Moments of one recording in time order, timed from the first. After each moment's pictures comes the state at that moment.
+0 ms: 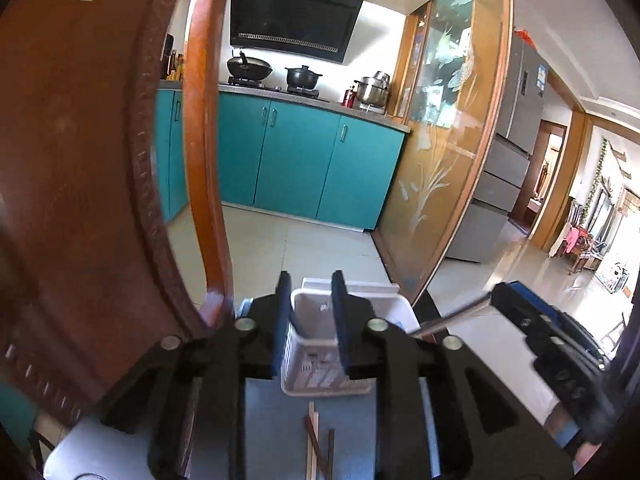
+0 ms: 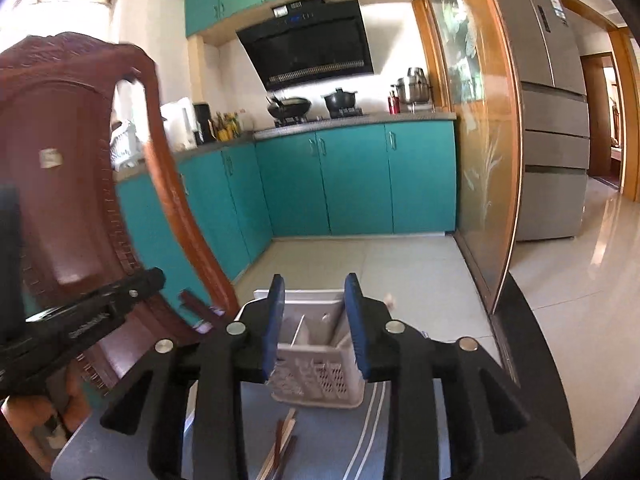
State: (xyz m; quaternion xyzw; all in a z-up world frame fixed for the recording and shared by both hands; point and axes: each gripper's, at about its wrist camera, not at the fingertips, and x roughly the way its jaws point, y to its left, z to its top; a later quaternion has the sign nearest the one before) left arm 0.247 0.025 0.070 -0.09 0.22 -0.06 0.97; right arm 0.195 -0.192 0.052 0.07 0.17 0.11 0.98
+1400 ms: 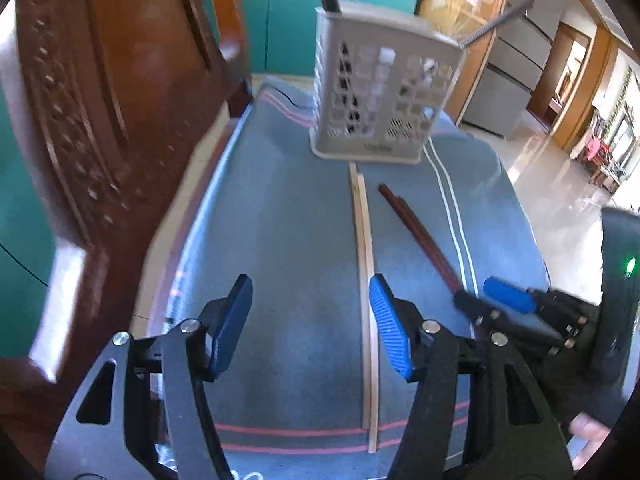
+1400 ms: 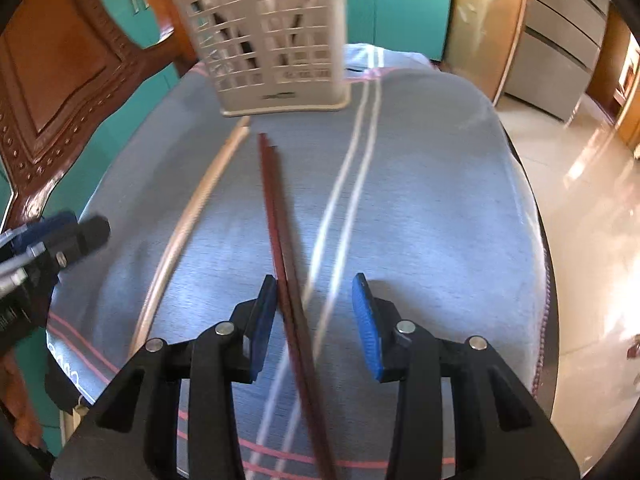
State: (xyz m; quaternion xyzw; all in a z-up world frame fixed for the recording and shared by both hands) left arm 0.188 0.010 -0.111 -0.02 0.45 -0.05 0.89; right arm 0.185 -0.171 -0.149 0.03 0.49 0.05 0.87
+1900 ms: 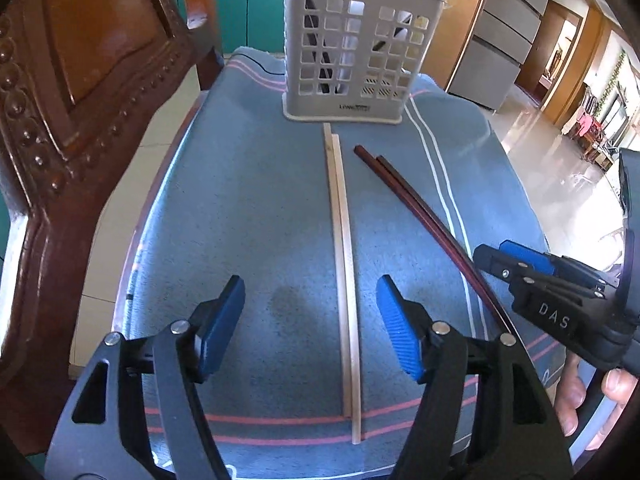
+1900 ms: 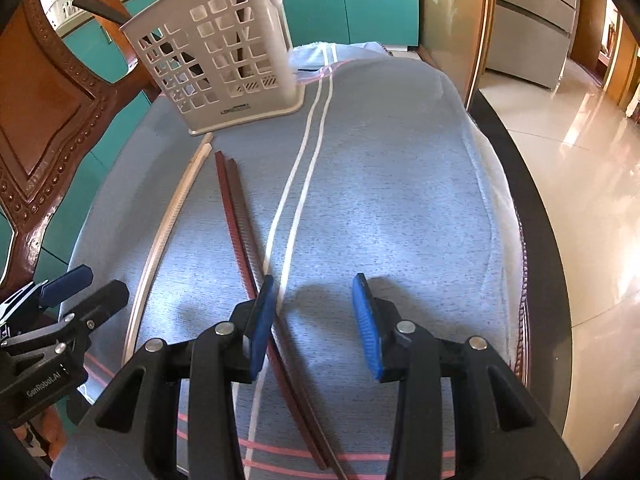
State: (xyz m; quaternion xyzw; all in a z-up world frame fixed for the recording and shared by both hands) left arm 0.191 -0.008 -0.132 -0.01 0.48 -0.08 0.88; right arm 0.187 -0.197 -0.147 0.07 0.49 0.03 0.87
